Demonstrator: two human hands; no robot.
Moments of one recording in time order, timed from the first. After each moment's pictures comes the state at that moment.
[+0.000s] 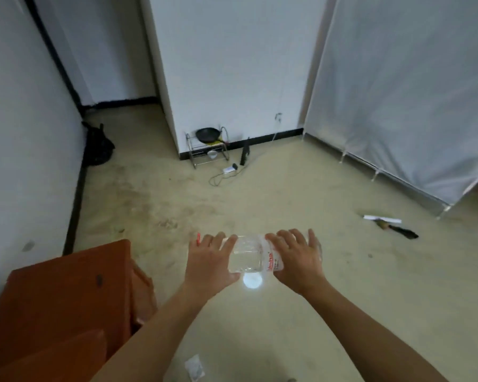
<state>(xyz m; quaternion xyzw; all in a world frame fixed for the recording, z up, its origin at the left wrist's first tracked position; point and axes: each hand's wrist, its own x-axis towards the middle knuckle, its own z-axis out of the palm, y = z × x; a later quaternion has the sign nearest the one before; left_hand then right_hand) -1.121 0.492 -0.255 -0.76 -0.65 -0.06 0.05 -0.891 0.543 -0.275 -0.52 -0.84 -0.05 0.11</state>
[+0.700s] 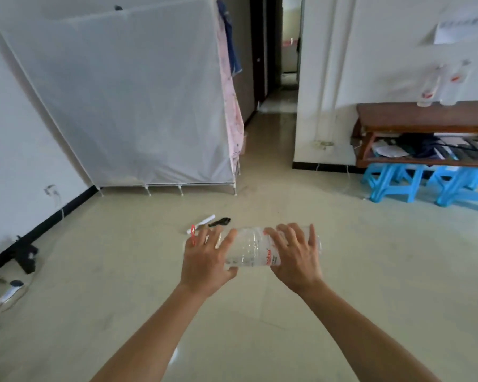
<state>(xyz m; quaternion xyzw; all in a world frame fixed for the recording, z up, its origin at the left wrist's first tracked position) -0.429 0.561 -0.206 -0.95 -0.26 -0.14 0.08 -0.241 0.427 -0.247 -0.80 -0.54 -0.14 0.19</state>
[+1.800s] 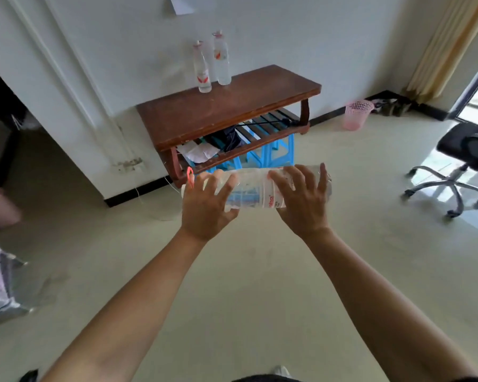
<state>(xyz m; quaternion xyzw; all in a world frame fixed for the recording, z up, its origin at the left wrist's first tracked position) 0.557 0.526 -0.232 -0.90 0.19 -0.39 0.04 0.584 0.276 -0.253 -0.88 -0.20 -0.43 0.04</state>
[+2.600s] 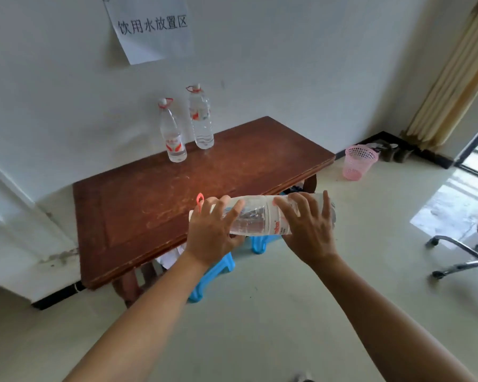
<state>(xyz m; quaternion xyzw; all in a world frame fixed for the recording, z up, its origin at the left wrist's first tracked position) 1.180 0.547 -0.242 -0.91 0.22 -0.35 -0.04 1.178 0.294 -0.246 -0.92 -0.18 -0.34 0.02</state>
